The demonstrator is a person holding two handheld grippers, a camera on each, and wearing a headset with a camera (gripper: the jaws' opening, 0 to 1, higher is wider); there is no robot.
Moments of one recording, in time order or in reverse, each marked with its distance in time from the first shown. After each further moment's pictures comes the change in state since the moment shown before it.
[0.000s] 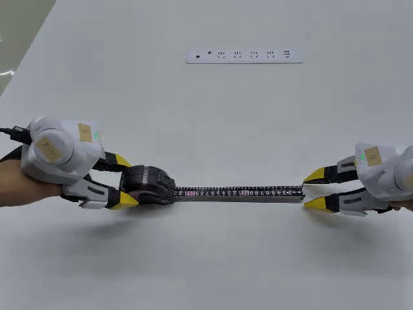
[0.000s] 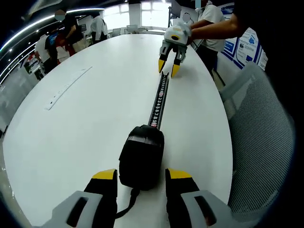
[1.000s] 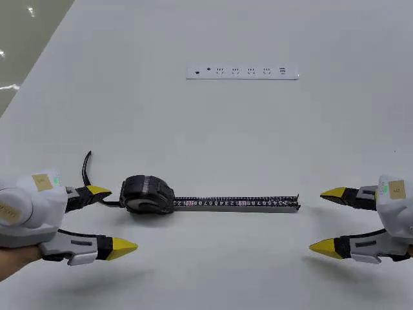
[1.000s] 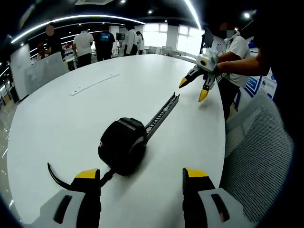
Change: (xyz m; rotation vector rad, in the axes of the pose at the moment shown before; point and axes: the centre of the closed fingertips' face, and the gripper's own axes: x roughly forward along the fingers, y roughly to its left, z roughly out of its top) left arm -0.021 -0.041 -0.010 -0.293 -0.201 0.160; right arm -0.029 0.035 0.004 0.229 -0.049 -0.145
